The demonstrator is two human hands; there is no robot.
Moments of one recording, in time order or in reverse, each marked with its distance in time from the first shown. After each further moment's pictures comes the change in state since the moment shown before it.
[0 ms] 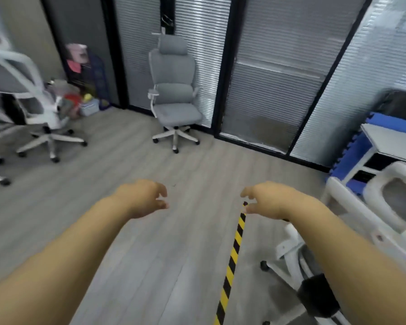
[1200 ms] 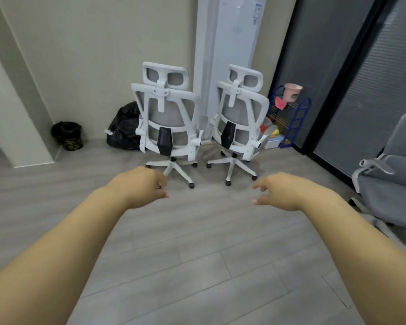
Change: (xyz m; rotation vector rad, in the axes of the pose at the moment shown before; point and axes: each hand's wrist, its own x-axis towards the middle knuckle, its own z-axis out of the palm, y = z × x) left_hand -0.107 -0.659 -0.156 -0.186 0.311 -0.812; right_hand 0.402 -0.680 -0.224 -0.268 0.073 -0.736
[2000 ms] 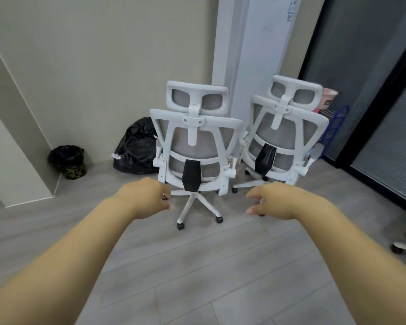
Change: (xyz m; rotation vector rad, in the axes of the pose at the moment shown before) left_hand 0.348 -0.277 -0.097 0.119 -0.063 0.023; right_hand 0.406 -0.171 -0.124 0.071 -0.055 -0.015
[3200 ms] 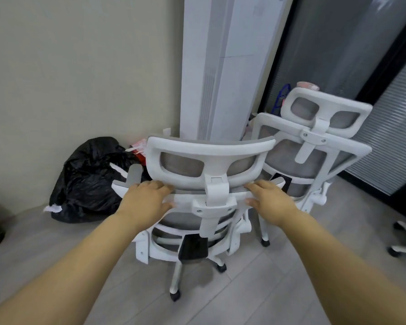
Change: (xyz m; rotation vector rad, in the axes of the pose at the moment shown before) left_hand 0.536 -0.188 -0.066 0.043 0.206 0.334; right_hand 0.499 0.018 -0.133 0.063 0.312 0.250
